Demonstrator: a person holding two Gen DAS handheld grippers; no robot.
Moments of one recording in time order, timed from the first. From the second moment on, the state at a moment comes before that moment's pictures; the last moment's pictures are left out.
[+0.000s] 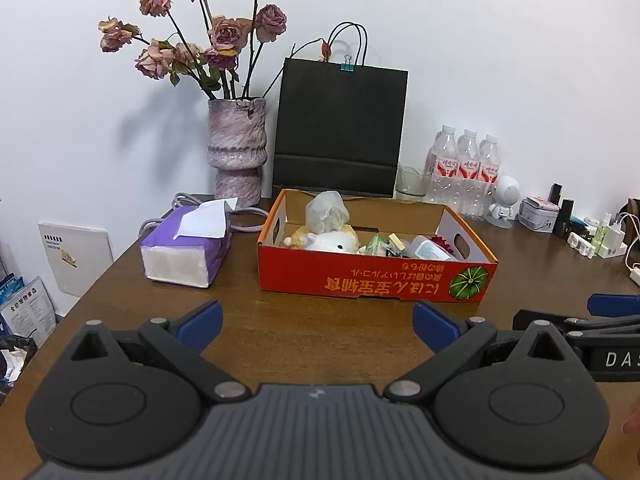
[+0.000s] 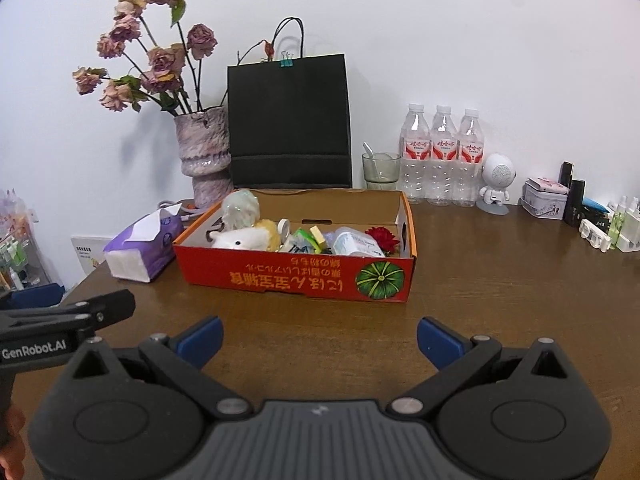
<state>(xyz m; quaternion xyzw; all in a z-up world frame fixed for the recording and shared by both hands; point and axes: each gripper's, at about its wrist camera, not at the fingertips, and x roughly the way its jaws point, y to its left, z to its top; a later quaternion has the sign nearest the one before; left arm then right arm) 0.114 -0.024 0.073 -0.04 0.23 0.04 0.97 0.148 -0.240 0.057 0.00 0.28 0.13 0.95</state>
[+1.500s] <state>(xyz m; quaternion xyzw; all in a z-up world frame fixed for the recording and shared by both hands) 0.104 -0.029 0.065 -0.05 0.26 0.03 0.96 0.130 -0.239 0.051 -0.01 0.28 0.13 0.95</state>
